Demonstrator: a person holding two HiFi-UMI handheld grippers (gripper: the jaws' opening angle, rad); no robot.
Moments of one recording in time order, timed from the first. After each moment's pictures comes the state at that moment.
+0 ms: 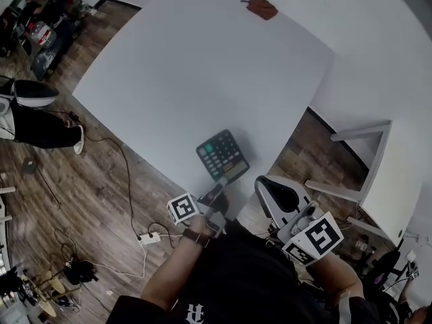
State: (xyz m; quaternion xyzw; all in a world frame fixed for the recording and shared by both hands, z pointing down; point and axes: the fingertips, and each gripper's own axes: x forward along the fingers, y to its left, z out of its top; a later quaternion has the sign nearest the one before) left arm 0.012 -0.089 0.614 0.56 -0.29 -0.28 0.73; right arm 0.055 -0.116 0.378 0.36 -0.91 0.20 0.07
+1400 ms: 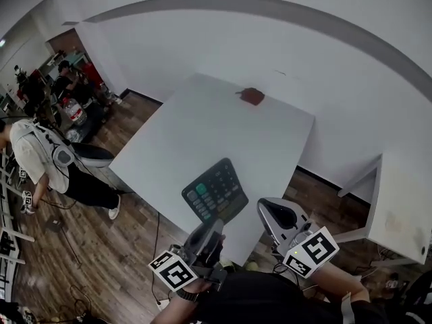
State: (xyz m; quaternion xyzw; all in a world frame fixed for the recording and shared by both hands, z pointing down) left arm -0.025 -0.079 0.308 0.81 -0.35 -0.25 0.40; right arm 0.077 -0.102 0.261 0.38 -0.92 0.06 -0.02
